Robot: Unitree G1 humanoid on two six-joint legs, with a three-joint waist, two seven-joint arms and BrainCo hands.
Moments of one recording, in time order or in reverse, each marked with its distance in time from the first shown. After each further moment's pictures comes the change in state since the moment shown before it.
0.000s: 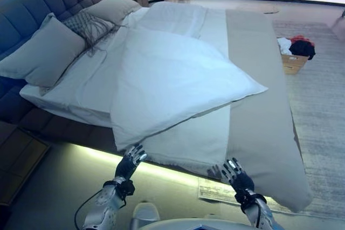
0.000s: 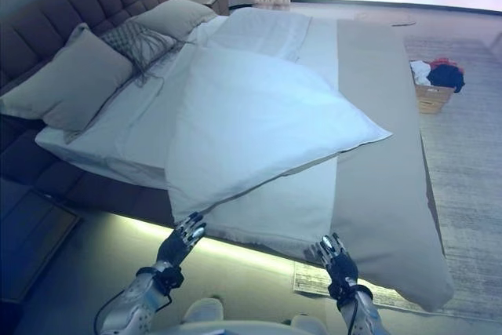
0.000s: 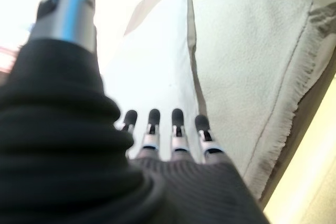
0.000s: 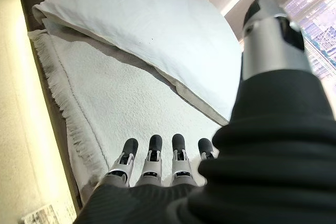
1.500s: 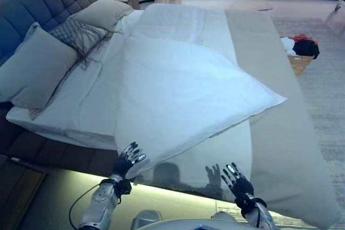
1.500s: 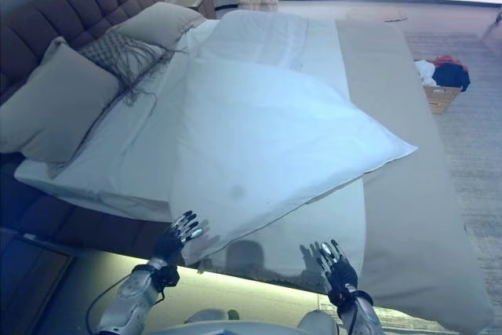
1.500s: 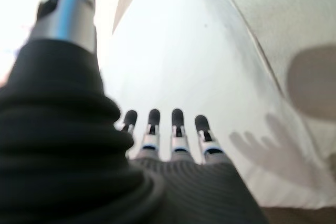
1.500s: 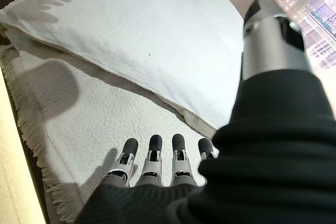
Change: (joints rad) left arm -0.066 0.076 0.009 0.037 0.323 -0.074 0.097; right arm -0.005 0.016 -0.002 0.067 -0.017 0.006 0.031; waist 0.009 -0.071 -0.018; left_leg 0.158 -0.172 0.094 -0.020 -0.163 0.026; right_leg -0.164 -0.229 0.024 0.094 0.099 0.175
